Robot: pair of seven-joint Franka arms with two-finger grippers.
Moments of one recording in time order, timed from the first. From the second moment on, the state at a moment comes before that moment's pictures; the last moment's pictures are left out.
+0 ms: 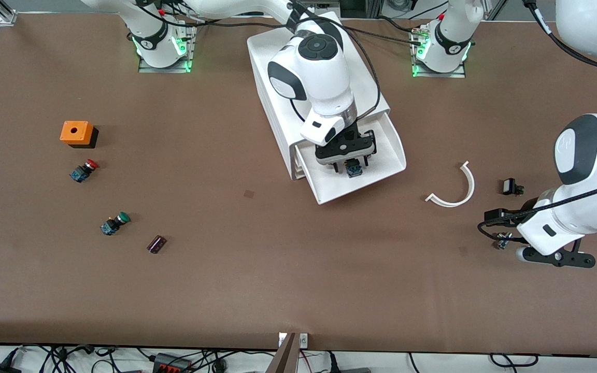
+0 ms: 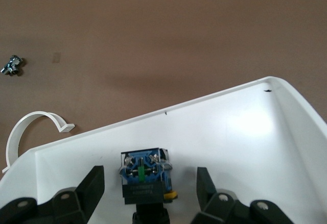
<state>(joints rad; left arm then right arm) 0.02 0.61 -0.11 -1.13 0.10 1.64 0.00 0.90 0.79 -0.02 -1.10 -0.05 2.31 0.80</state>
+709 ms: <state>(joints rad) 0.02 0.61 -0.12 -1.14 0.10 1.63 0.00 0.91 0.80 -0.02 -1.10 -0.05 2.33 0.80</state>
